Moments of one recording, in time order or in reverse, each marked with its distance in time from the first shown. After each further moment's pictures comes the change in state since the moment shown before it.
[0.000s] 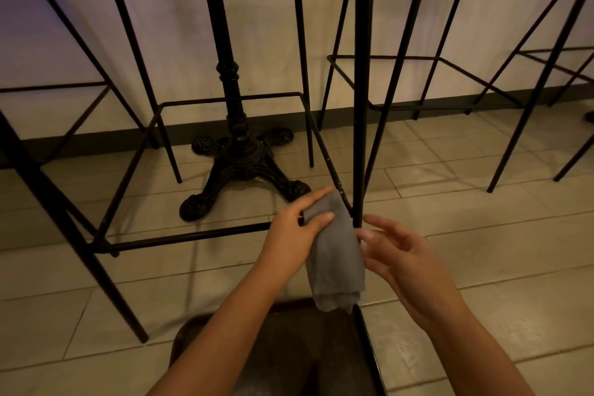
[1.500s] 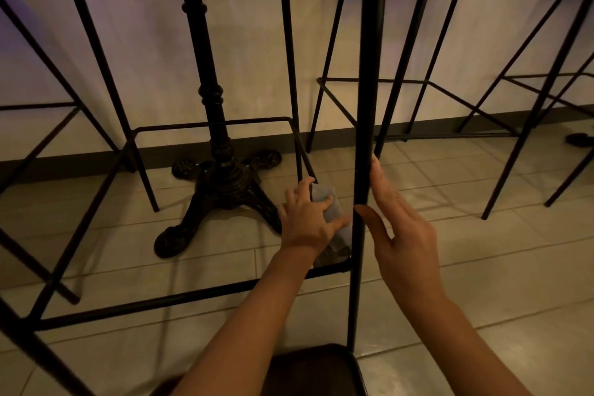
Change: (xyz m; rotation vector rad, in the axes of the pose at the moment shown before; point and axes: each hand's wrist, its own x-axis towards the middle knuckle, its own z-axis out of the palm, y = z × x) left_hand 0.140 -0.042 0.024 0.902 0.094 0.104; right_hand 0.091 -0.035 0.011 -0.963 0.277 -1.056
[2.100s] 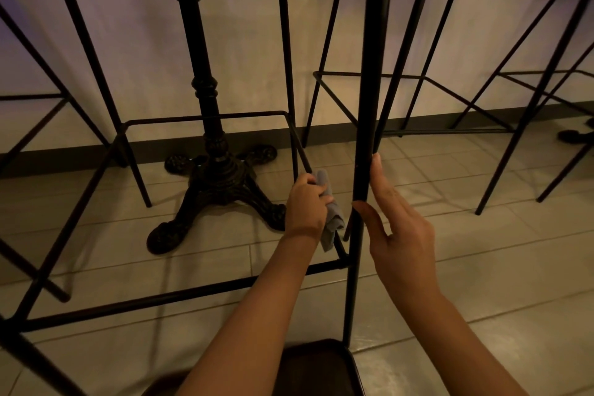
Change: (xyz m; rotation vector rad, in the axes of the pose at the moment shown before) left_hand 0.025 0.006 0.009 -0.654 0.142 -0.182; right_hand 0.000 -0.002 0.004 -0.052 0.008 -0.023
